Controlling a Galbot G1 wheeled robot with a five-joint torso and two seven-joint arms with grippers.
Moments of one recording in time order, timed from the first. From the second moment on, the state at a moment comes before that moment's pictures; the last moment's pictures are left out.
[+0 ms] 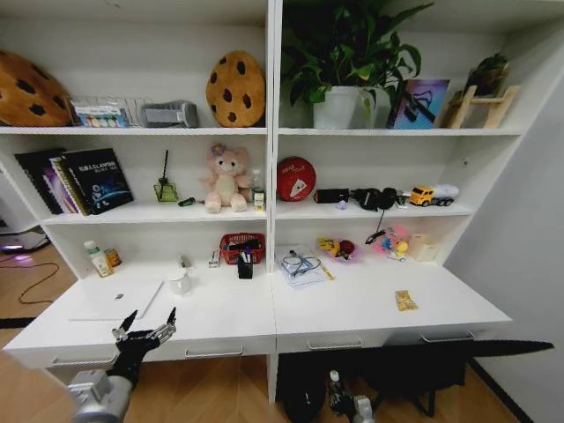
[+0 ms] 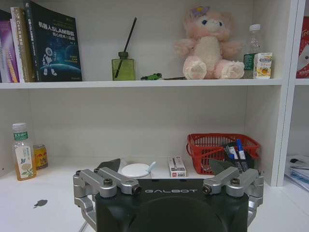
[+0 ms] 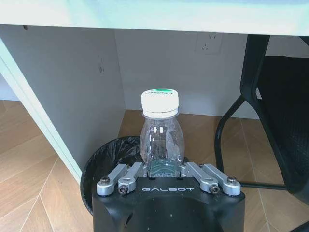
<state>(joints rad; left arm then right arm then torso) 1.83 -1.35 -0.86 -2.38 -0.37 0.25 -0.02 -1.41 1.37 0.50 1.20 0.08 -0.07 -0.19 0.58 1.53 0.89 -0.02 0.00</state>
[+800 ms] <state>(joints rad) 1.83 -1.35 -0.86 -2.38 -0.37 0.25 -0.02 -1.34 1.38 0.48 1.09 -0.09 0.01 -0.26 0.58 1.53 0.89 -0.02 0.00</state>
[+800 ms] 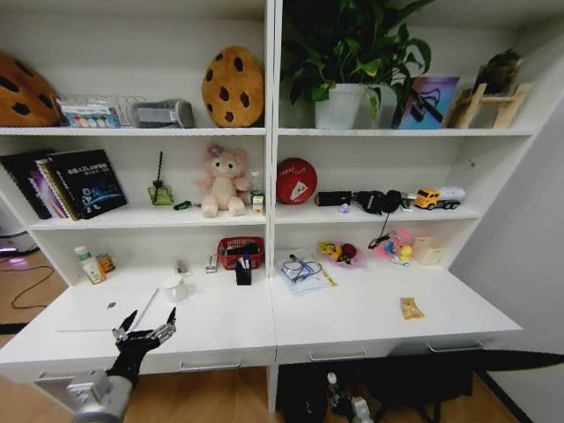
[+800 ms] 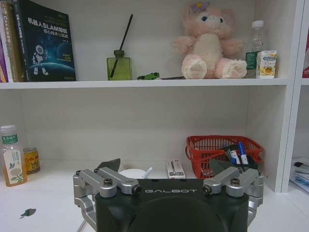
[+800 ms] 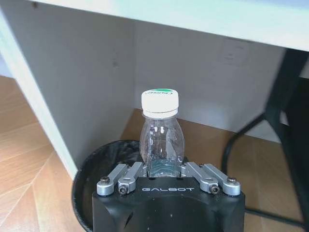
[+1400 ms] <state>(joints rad) 1.83 -1.35 -0.86 -2.38 -0.37 0.25 -0.02 -1.16 1.45 0.47 0.91 -0.28 0.09 -0.27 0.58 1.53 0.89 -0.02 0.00</state>
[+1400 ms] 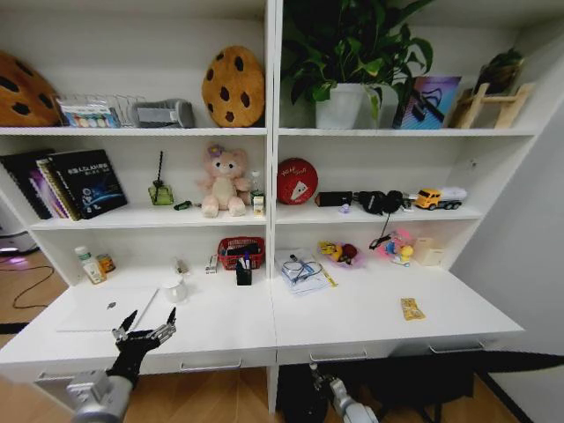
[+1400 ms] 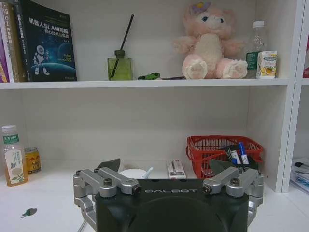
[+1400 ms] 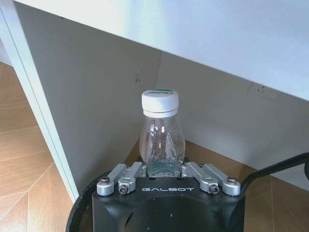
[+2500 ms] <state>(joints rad) 1.83 -1.35 -0.86 -2.38 -0.37 0.25 -0.02 -1.46 1.43 0.48 1.18 0.00 -0.07 -0.12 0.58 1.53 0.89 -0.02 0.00</state>
